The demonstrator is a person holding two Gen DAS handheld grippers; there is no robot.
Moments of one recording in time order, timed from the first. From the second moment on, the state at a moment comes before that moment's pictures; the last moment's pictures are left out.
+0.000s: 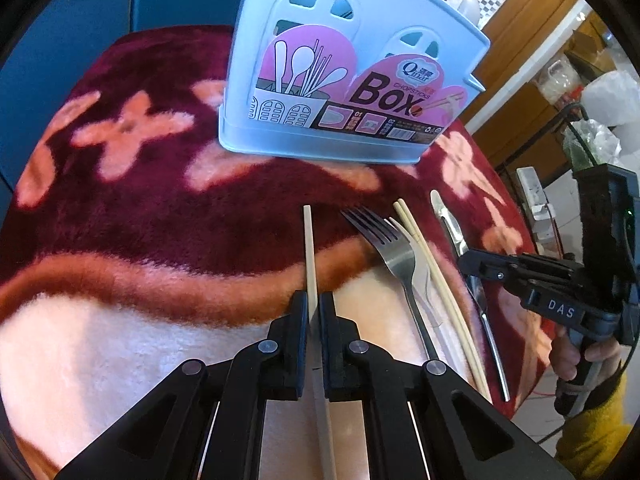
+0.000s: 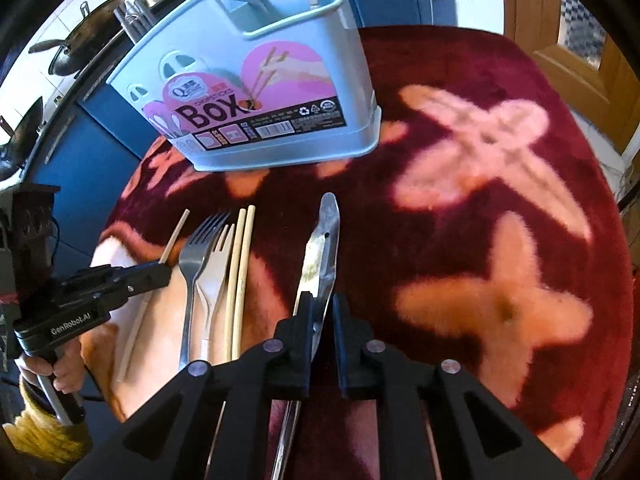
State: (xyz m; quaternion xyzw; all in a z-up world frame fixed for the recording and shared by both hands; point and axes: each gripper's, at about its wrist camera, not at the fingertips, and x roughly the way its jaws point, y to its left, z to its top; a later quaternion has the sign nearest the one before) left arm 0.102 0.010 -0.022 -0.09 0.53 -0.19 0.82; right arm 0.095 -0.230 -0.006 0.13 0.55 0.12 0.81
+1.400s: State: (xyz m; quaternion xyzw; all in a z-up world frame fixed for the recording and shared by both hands) left arm 0.053 0.020 0.084 -0.16 0.31 -0.19 0.92; right arm 0.016 -0.228 0.105 0.16 0.25 0.09 0.95
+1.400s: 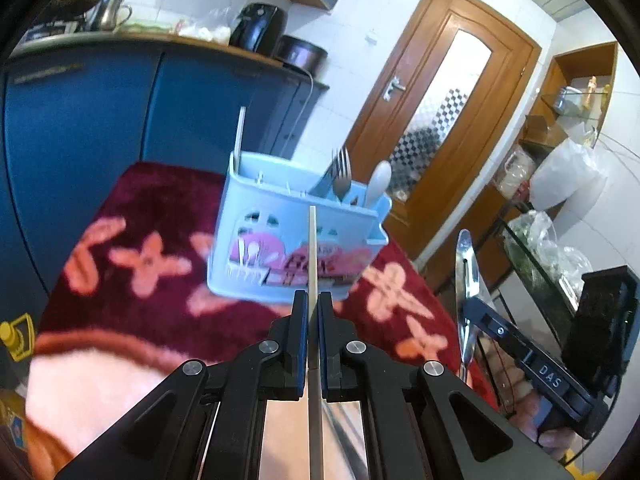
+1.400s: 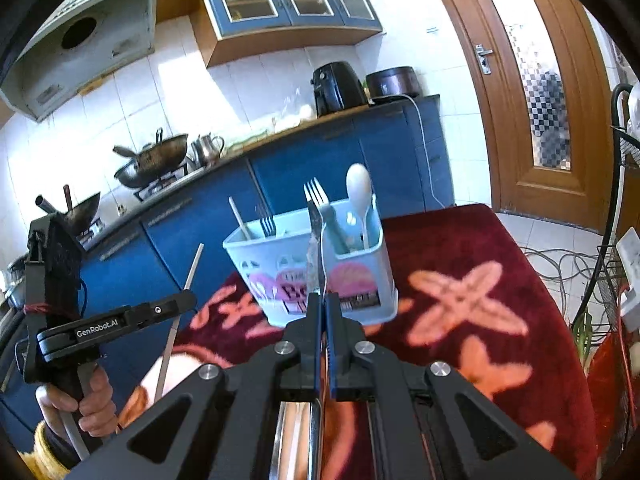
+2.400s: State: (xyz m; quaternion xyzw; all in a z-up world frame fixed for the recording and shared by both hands) left arm 0.167 0.020 0.160 -0.15 0.16 -0.12 0.97; right arm 0.110 -0.236 0.159 0.12 0.12 0.05 0.98
